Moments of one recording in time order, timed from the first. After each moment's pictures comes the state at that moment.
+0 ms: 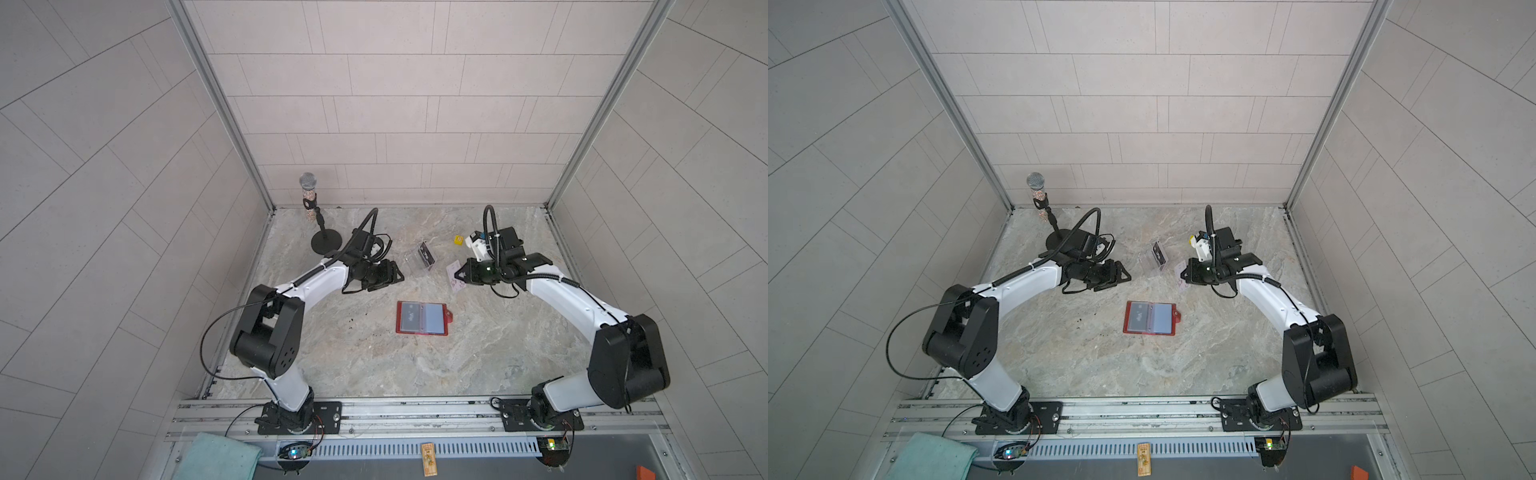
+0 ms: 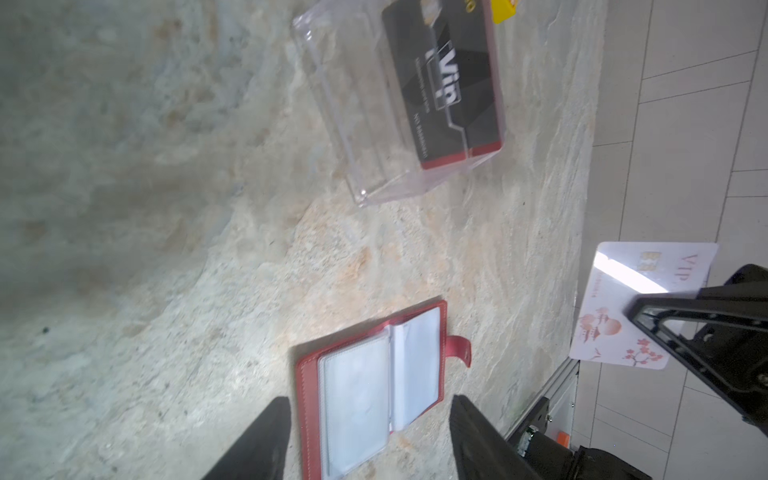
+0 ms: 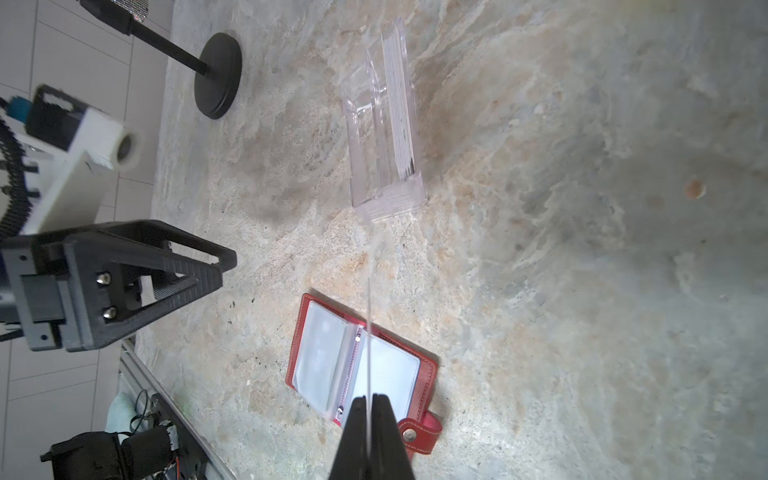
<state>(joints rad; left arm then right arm) -0.40 1.66 1.08 -0.44 0.51 -0.55 0.25 1.42 1.00 -0.49 -0.48 0.39</state>
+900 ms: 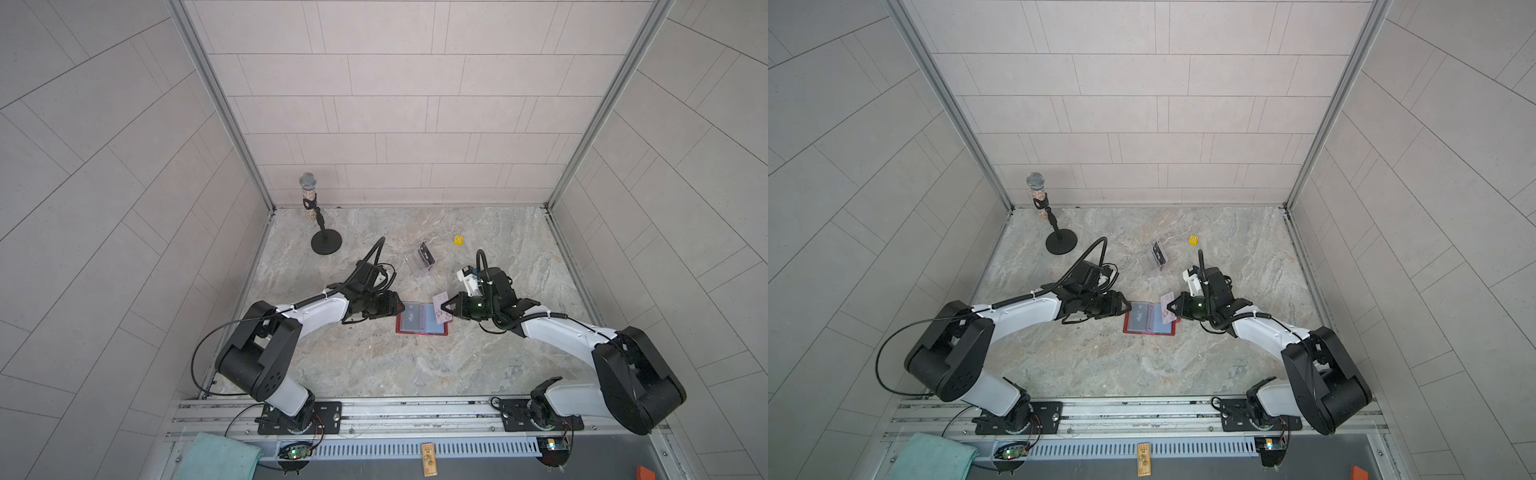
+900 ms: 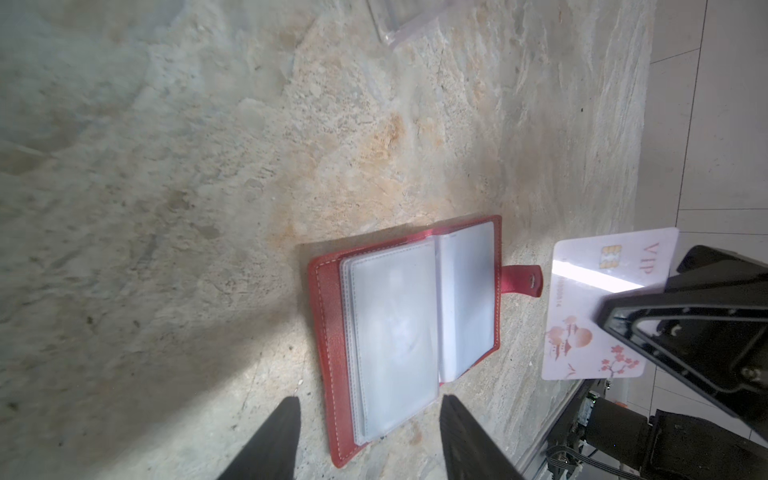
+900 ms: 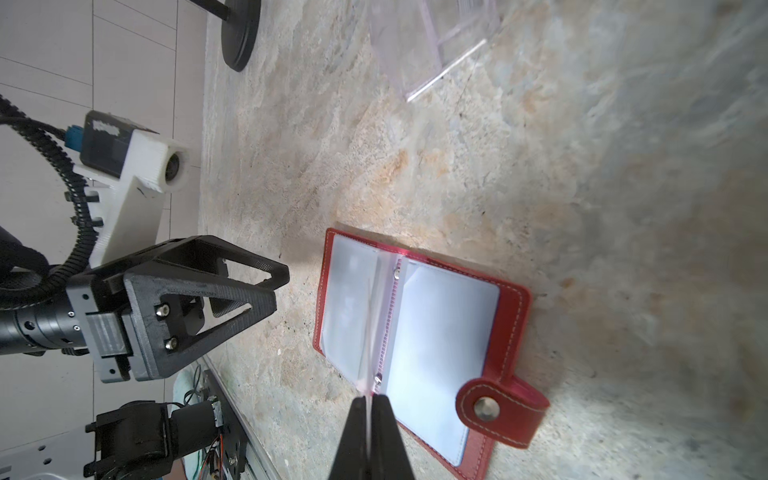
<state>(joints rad) -0.52 1.56 0.77 -0.19 0.46 -0.58 0.43 1.35 0.57 0.02 -0.51 0.71</state>
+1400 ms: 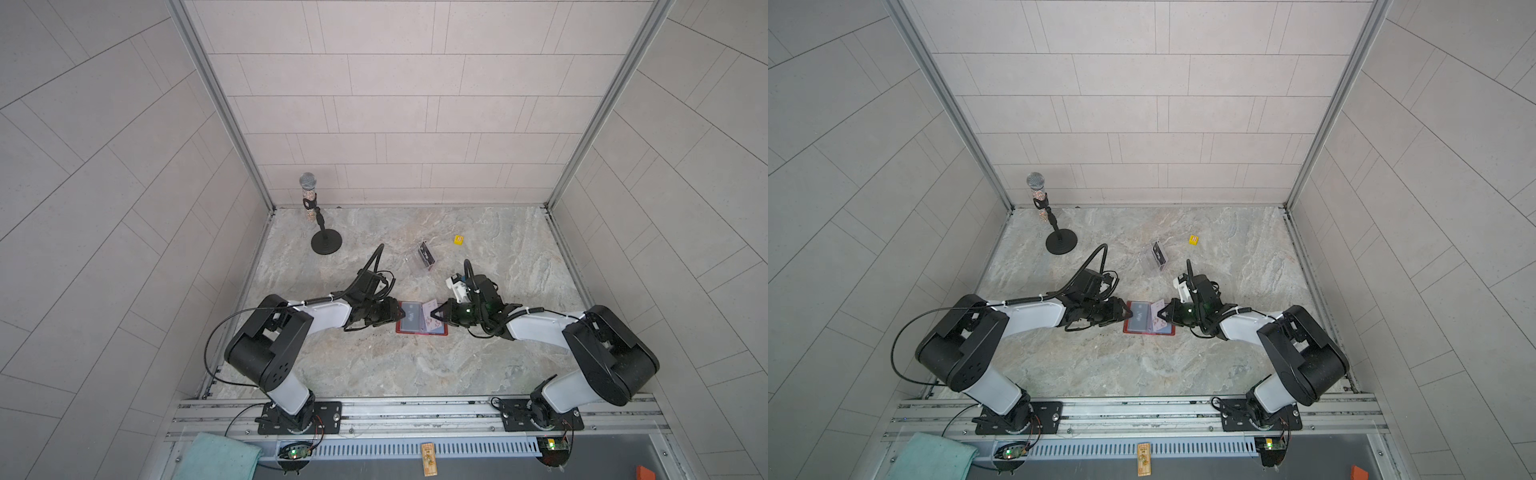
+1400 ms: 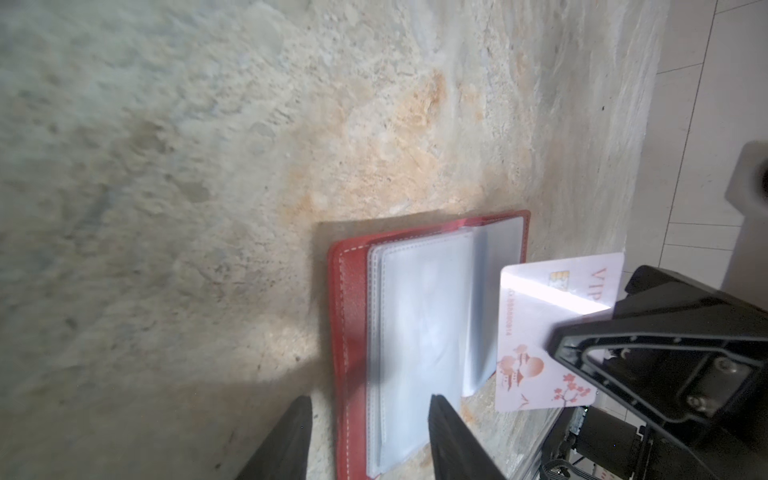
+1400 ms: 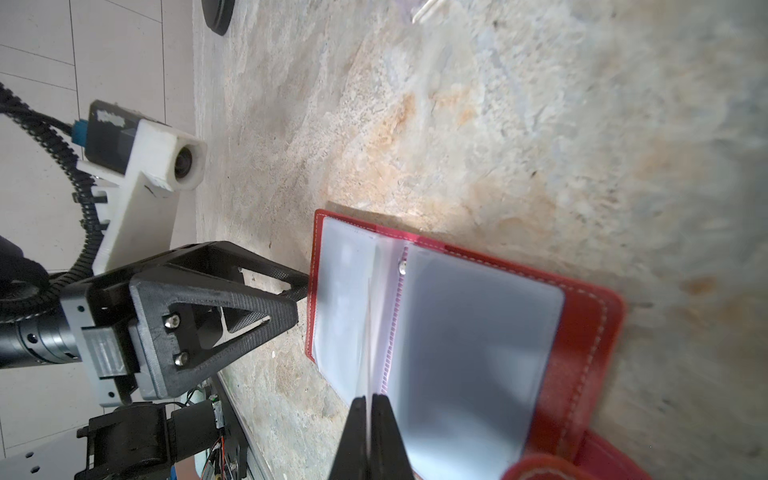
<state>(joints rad) -0.53 1.62 0.69 -0.03 0.49 -0.67 0.49 1.51 0.54 0.23 -0.52 0.80</state>
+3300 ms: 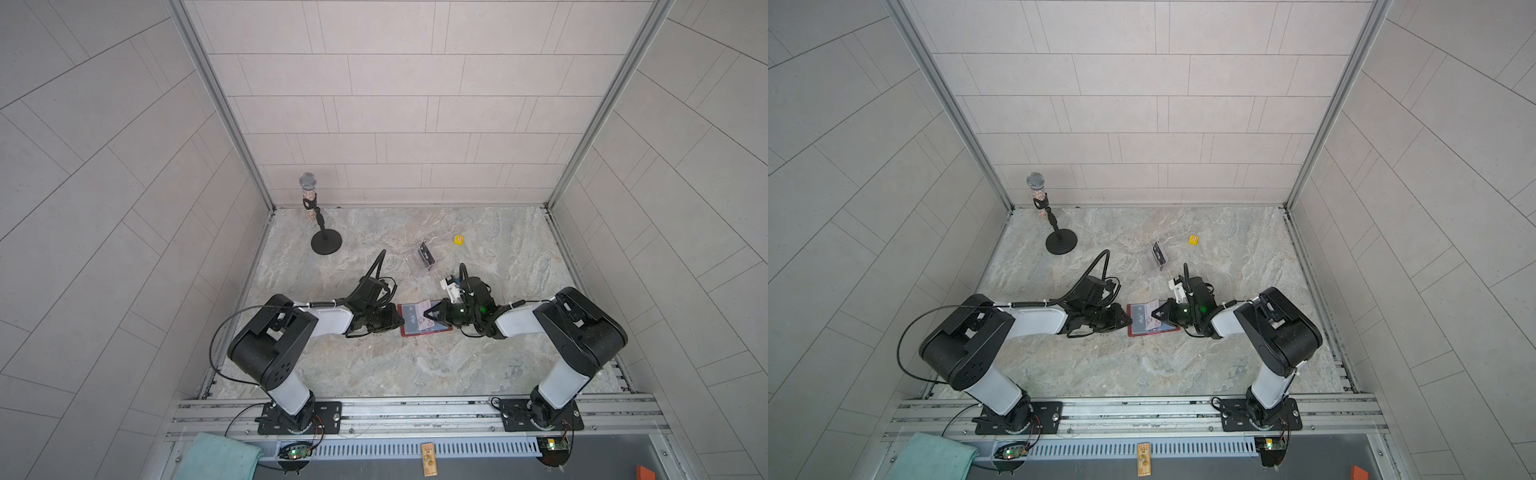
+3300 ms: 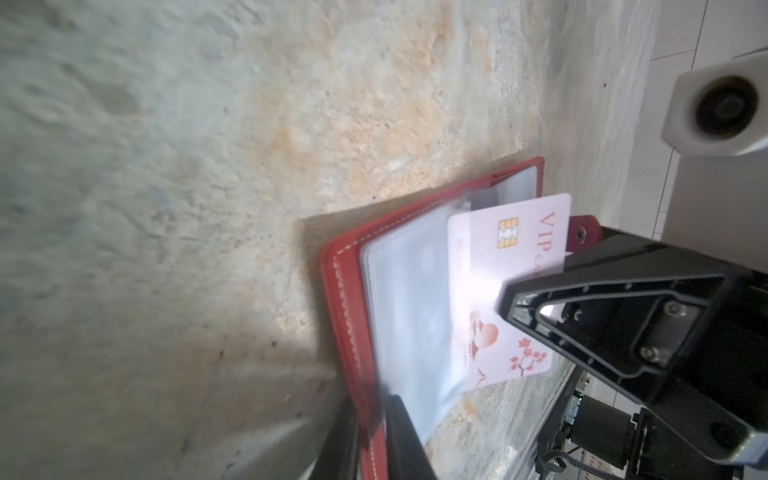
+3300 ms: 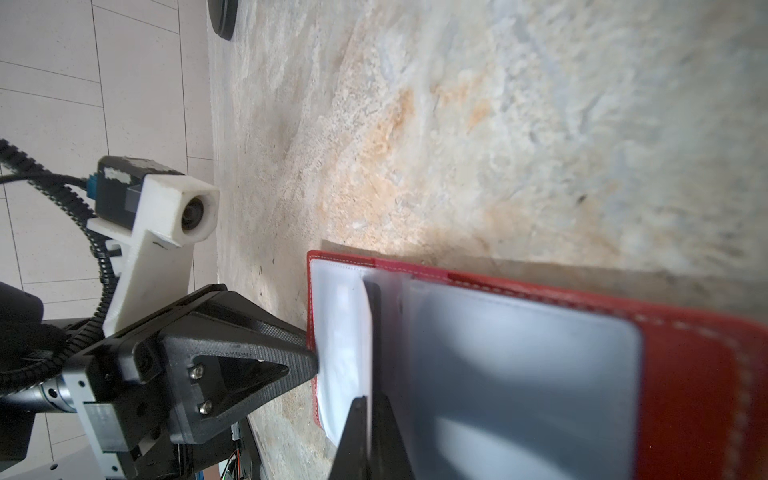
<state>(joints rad) -0.57 1.64 0.62 0.07 0.50 -0.72 0.50 1.69 0.53 0.48 -0.58 0.88</state>
